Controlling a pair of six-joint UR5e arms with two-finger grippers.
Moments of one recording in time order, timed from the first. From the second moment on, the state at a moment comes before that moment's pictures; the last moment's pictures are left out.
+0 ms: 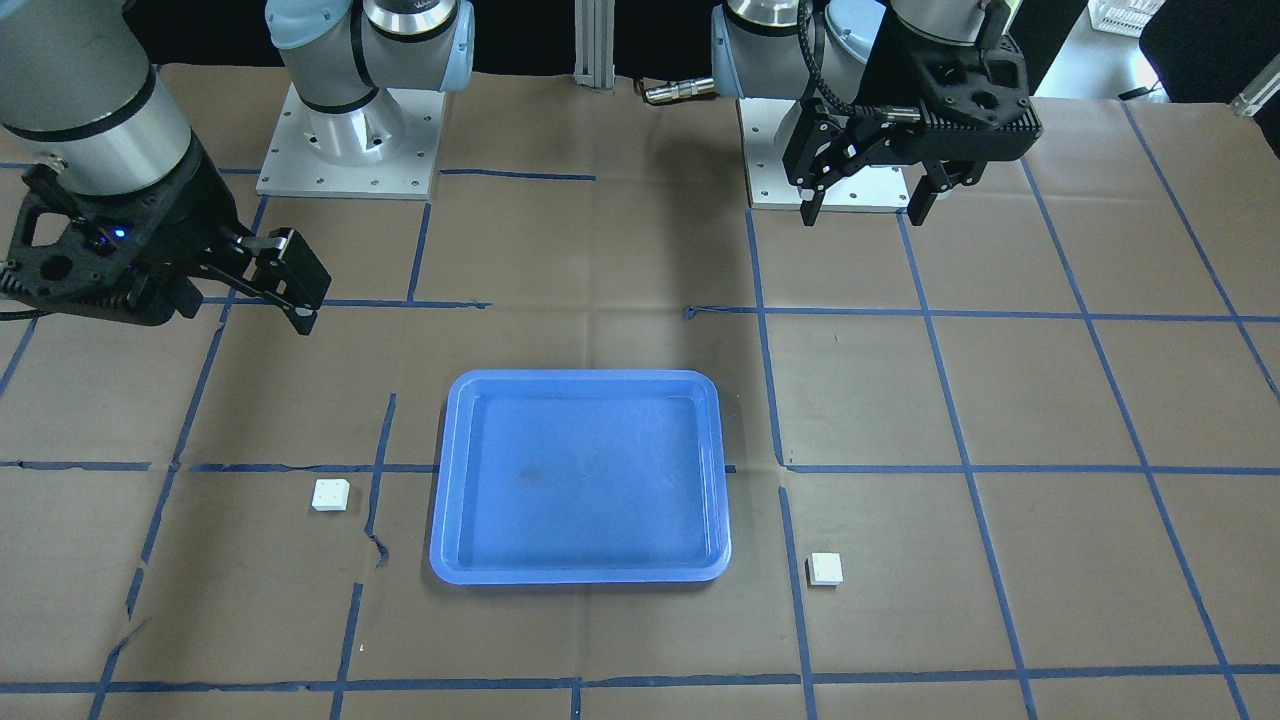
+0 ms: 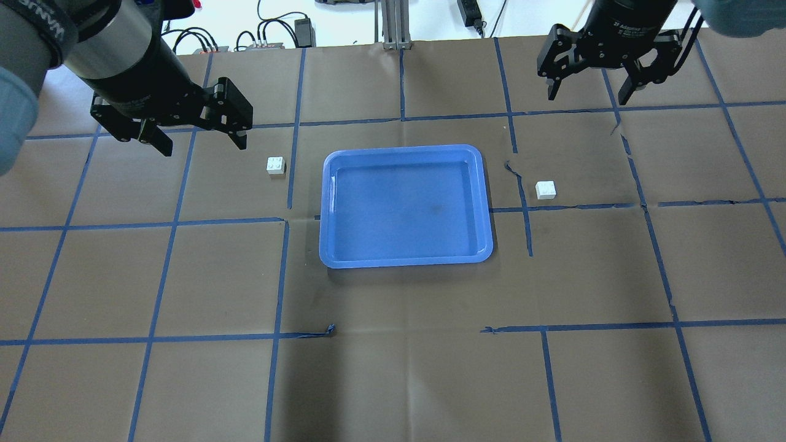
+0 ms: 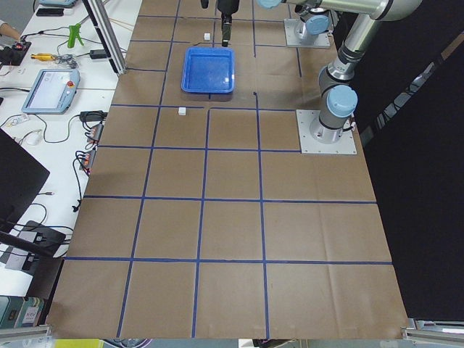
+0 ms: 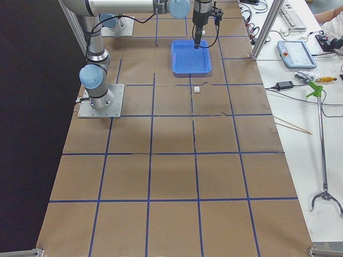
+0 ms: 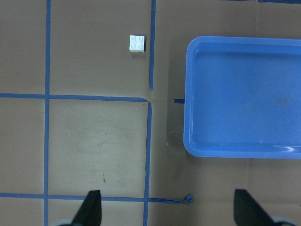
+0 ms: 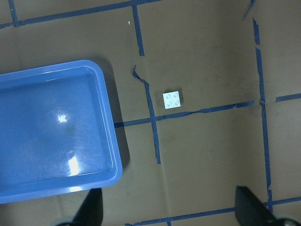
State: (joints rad) left arm -1.60 -1.49 -1.57 -1.56 1.57 -0.07; right arm 1.54 -1.42 1.38 -1.54 -1.57 0.13
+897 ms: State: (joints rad) left arm -1.60 -1.49 -1.57 -1.56 1.57 -0.07; right arm 1.54 -1.42 1.35 -1.49 -1.49 0.12
